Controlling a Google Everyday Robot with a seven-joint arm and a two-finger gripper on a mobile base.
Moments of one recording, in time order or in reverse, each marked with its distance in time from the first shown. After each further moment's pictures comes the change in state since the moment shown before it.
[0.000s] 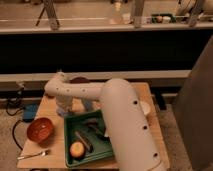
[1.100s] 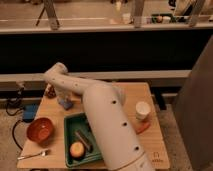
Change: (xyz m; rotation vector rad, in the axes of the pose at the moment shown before) arm 0.078 0.015 -0.003 -0.032 0.039 0.070
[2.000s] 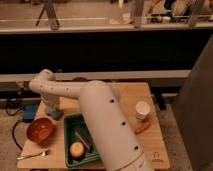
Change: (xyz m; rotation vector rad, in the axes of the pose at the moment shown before) arm -0.036 -0.067 -0.008 0.061 -0.030 -0.209
